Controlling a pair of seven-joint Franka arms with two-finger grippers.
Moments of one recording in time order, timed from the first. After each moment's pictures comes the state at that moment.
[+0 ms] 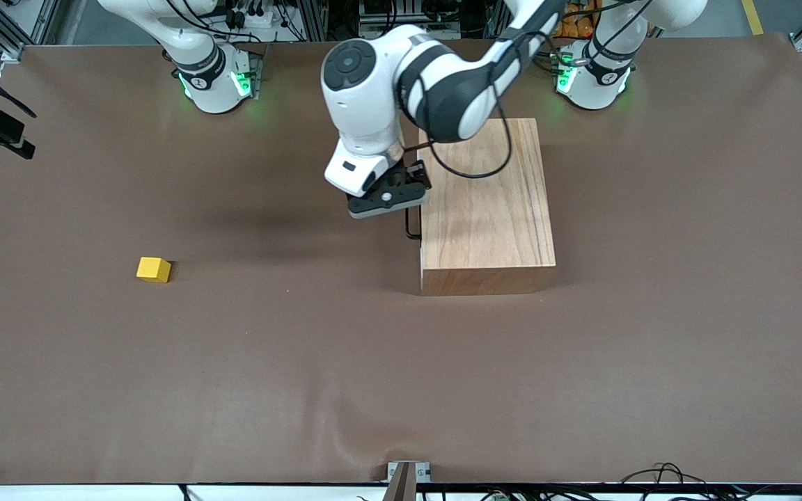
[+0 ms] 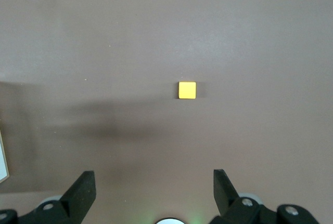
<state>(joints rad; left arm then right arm) -0.97 0.68 0.08 -1.09 0.07 1.73 -1.10 -0.01 -0.02 -0.05 -1.43 0.03 1.38 -0.01</state>
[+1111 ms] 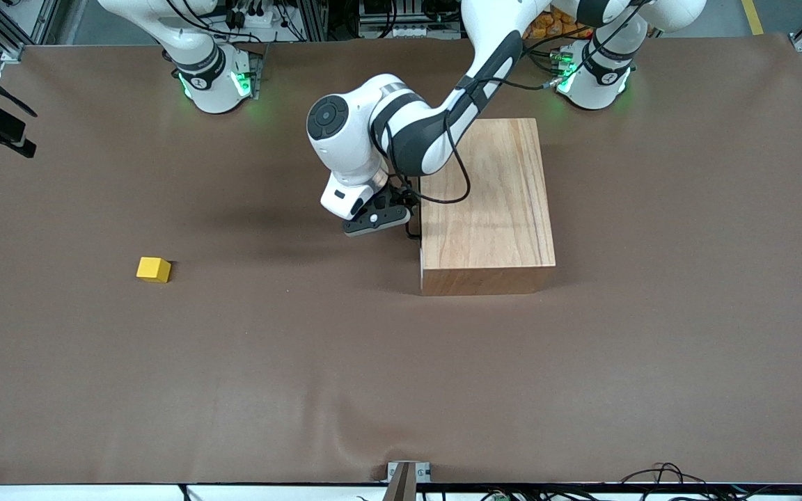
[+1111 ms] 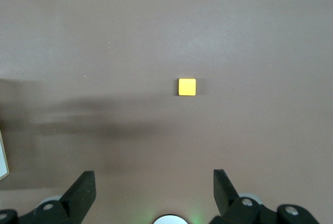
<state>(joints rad) -1.00 0.82 0.10 -1.09 0.07 1.74 -1.11 -0.01 -0.02 -0.05 -1.43 0.03 1.36 -0.01</state>
